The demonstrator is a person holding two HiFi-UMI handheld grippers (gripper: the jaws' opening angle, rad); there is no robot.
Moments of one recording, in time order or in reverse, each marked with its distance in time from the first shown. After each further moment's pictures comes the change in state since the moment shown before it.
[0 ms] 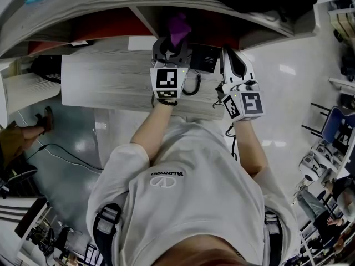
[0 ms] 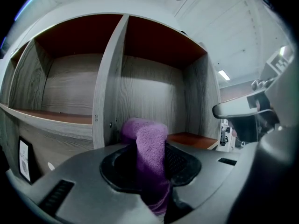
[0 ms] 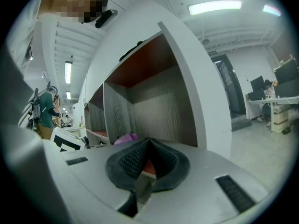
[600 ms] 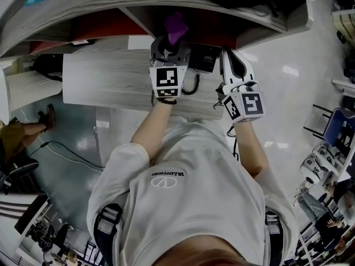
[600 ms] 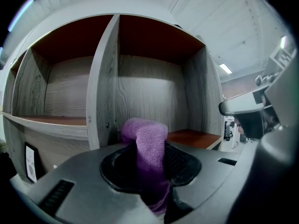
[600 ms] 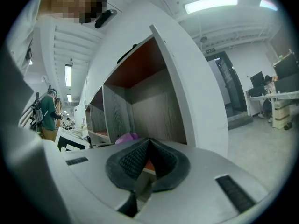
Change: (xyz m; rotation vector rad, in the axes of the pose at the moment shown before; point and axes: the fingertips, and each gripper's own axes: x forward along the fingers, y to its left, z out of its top) left arm 0.003 -0.004 -0.004 0.045 0.024 0.050; right arm -0.011 -0.011 -0.006 0.037 0.000 0.019
